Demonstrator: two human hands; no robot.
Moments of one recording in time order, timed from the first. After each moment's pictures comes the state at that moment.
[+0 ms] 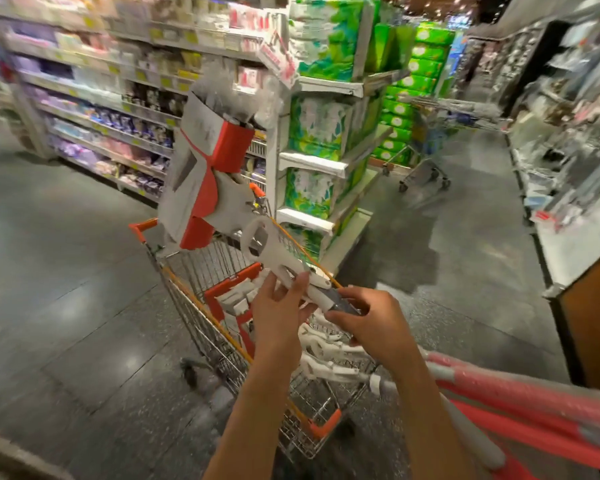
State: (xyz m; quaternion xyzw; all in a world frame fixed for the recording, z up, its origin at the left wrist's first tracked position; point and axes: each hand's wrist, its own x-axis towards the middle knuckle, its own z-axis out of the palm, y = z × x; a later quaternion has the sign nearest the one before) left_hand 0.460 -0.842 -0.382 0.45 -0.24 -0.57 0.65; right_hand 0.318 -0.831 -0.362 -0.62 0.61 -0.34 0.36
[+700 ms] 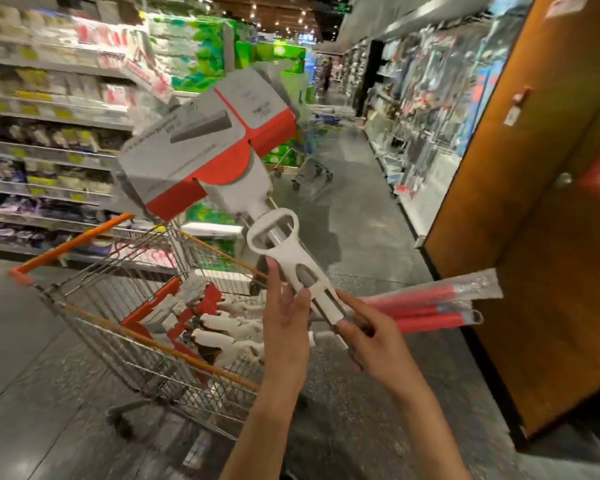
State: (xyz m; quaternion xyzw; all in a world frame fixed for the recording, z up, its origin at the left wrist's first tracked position) left_hand 0.419 -0.717 -0.379 0.25 -0.41 -0.65 0.59; right_hand 0.291 -0.656 -0.382 -0.52 0.61 -0.52 0.31
